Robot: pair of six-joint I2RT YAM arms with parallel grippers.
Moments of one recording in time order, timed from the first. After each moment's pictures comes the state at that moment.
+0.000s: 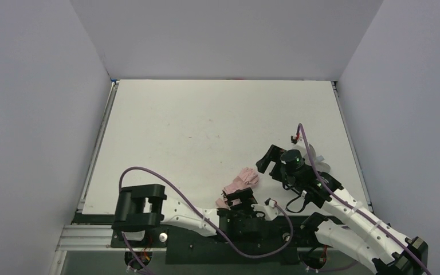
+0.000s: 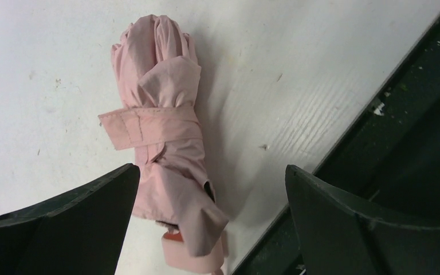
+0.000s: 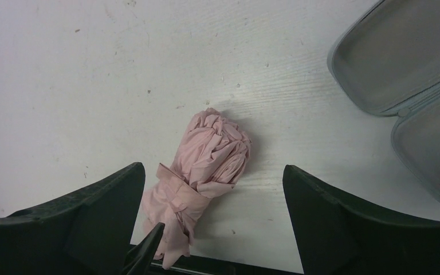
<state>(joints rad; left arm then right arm) -1.62 1.83 1.03 -0.13 -0.90 -0.10 0.67 0.81 0.63 -0.56 0.25 0.87</state>
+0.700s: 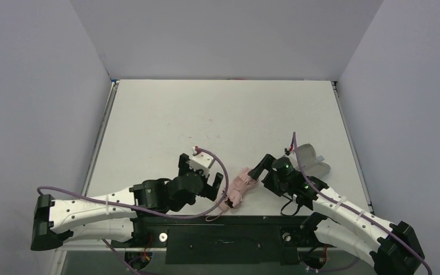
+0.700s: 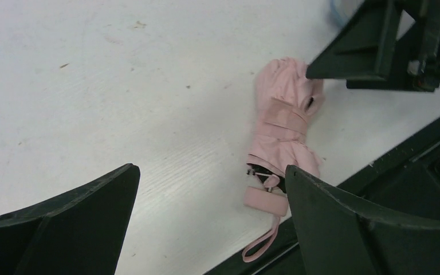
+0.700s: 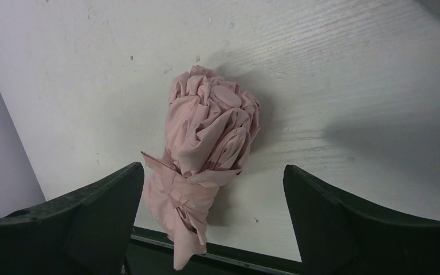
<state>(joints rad) -1.36 0.99 0.79 -0.38 -0.67 -0.41 0.68 0.86 0.46 -0.41 0.13 1.12</state>
